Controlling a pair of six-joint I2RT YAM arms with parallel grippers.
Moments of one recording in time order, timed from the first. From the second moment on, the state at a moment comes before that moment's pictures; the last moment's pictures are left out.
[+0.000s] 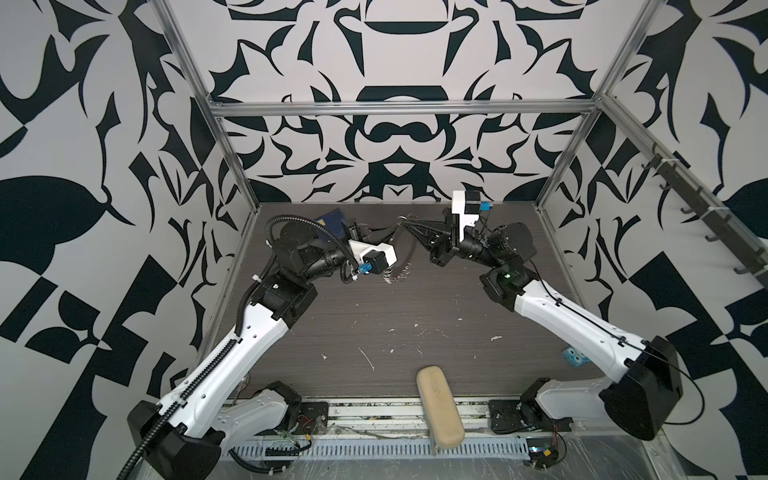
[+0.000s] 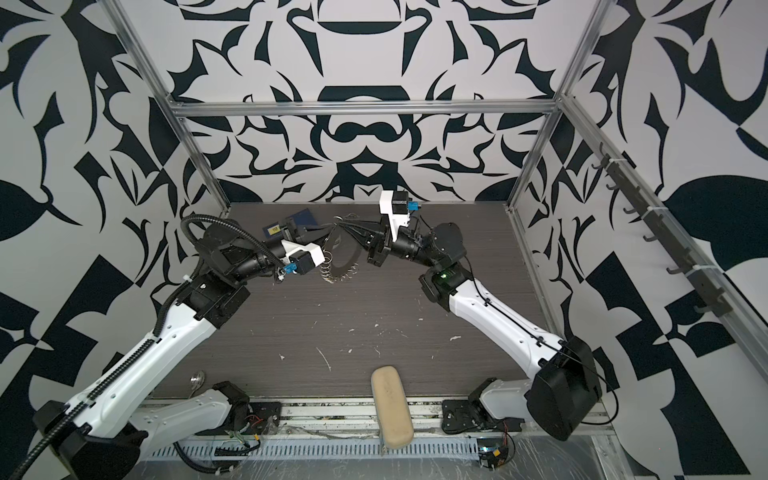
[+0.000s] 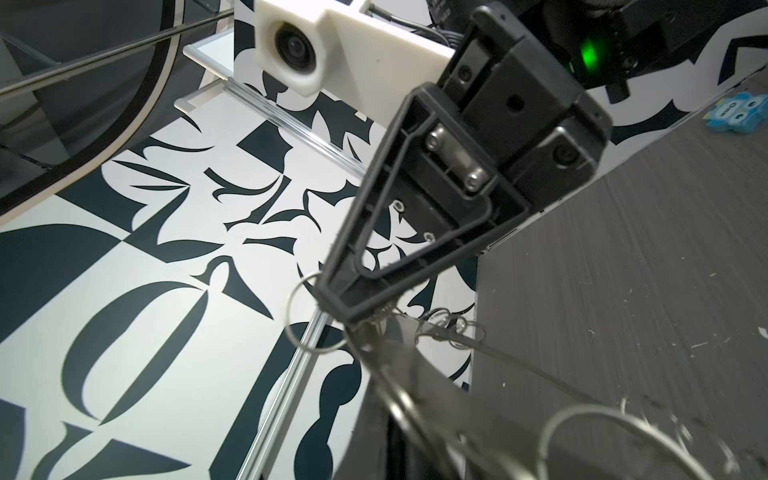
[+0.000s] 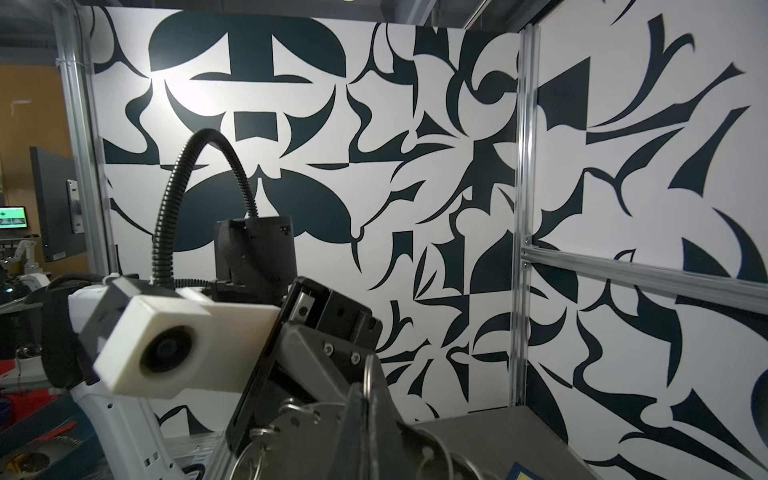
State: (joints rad) left arm -0.59 1.10 1.11 0.07 0.59 0.96; right arm 0.62 1.32 1.08 0.75 -0.74 0.36
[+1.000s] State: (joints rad) left arm -0.48 0.97 0.94 -0.36 0.05 0.43; right arm 0.62 0.85 0.73 0.26 -0.25 0.04
